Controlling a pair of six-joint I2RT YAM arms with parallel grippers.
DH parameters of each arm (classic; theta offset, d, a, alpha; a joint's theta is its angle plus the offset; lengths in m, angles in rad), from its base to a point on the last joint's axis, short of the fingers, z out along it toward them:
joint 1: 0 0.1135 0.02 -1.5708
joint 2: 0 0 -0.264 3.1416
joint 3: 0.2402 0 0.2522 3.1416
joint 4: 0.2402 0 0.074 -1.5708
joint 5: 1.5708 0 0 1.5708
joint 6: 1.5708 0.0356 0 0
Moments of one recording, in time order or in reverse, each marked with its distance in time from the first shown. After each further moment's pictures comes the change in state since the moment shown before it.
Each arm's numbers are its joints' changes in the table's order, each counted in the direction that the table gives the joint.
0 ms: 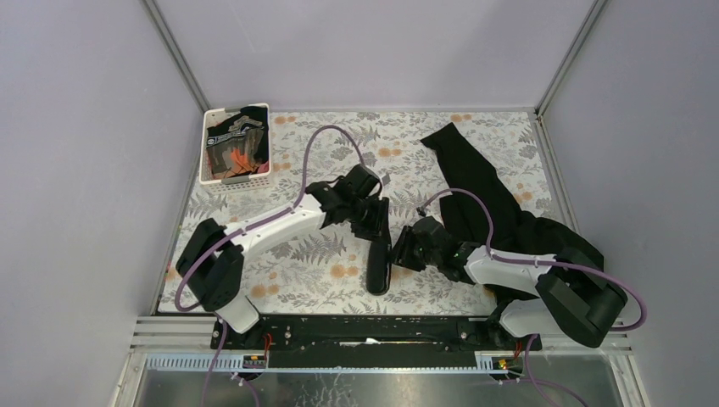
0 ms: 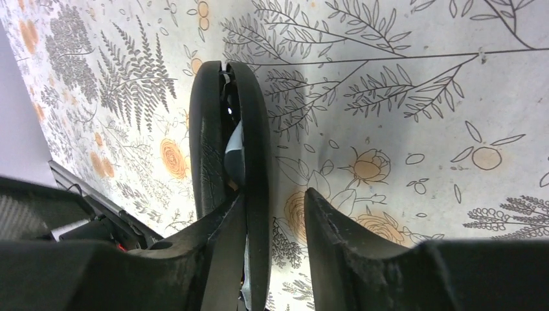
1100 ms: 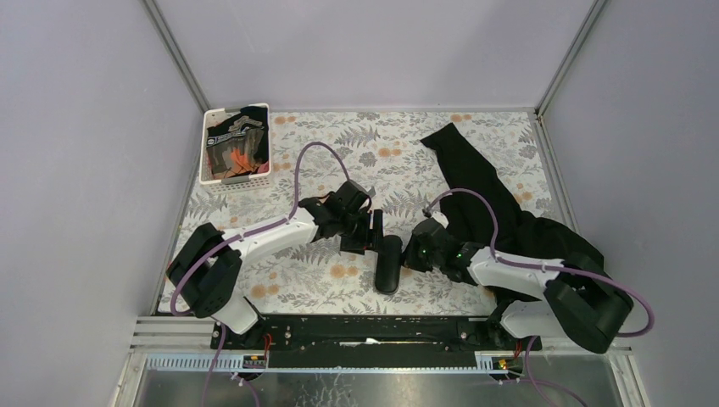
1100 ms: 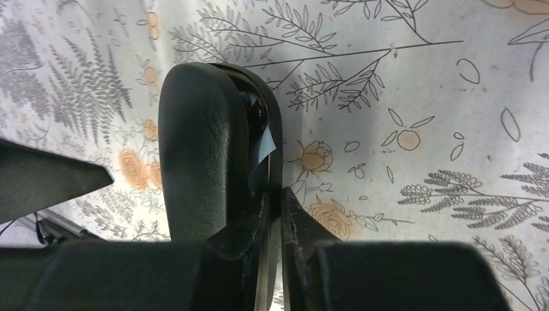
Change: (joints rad) left arm 0.020 -0.088 -0.230 -0.116 -0.034 -0.095; right arm 0.004 -0.090 0.002 0.138 0.100 -0.036
